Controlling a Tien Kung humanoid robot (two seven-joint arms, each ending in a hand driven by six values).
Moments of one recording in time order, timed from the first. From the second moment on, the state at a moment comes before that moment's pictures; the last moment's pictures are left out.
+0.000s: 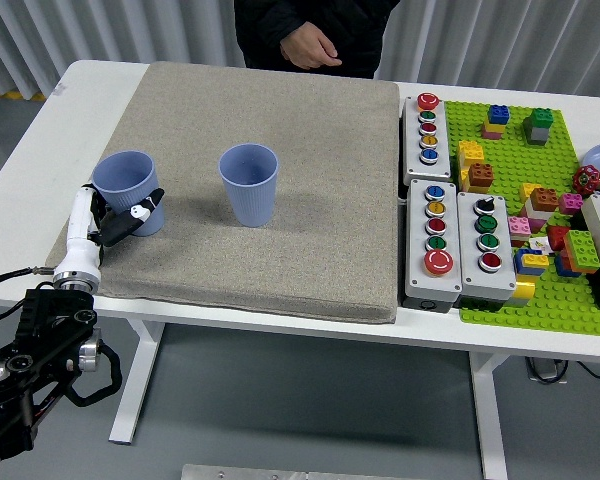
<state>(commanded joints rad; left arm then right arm) -0.32 0.30 -0.91 -1.04 0.83 0.50 -0.39 0.17 -0.15 1.28 0.18 -0.95 -0.07 -0.23</state>
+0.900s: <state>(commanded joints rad) -0.30 0.31 -0.94 -1.06 0.91 0.47 -0.37 0.17 -0.15 1.28 0.18 -0.95 -0.07 -0.23</state>
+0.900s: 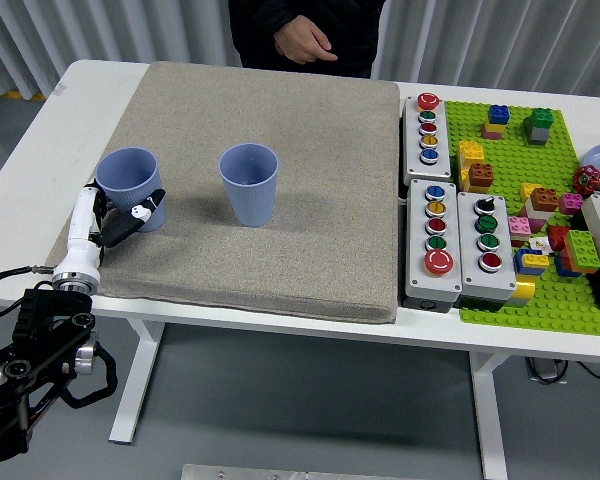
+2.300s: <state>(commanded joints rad) -0.19 0.33 -1.05 -1.18 1.05 0.36 -0.29 0.17 -0.15 1.27 0.18 -0.95 -0.07 -0.23</state>
